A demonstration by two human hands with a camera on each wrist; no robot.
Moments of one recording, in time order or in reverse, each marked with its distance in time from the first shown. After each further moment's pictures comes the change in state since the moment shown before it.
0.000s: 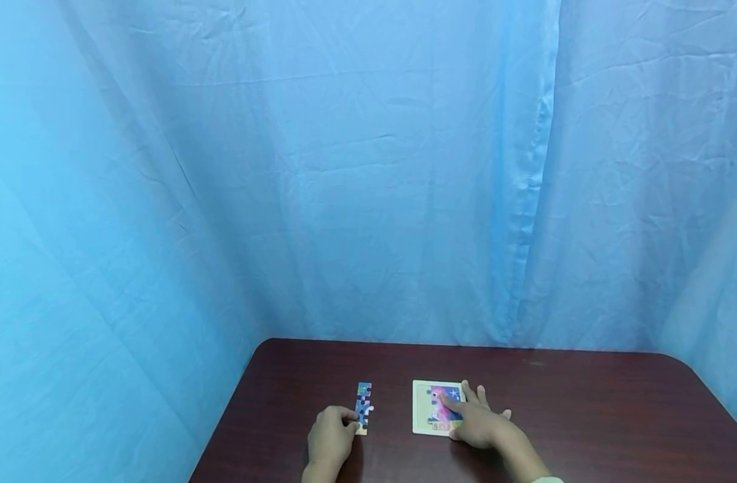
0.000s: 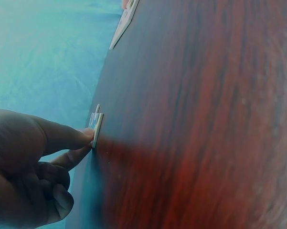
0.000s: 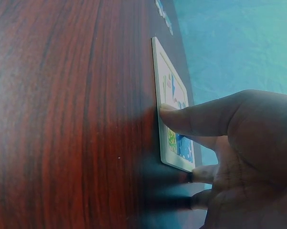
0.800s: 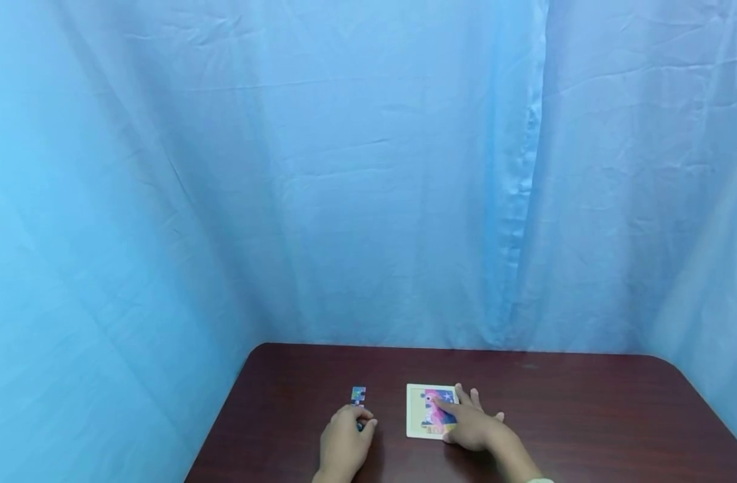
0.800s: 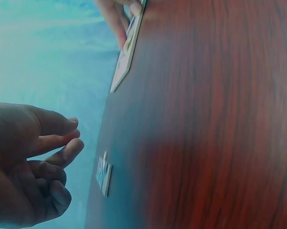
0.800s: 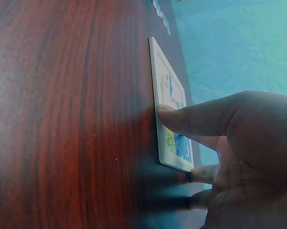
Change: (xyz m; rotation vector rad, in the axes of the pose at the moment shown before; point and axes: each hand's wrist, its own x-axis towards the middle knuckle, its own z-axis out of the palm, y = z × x) left_hand -0.020 0.028 0.006 -0.031 0.047 0.233; right_hand -0.002 -0.001 0.000 0.037 0.006 0.012
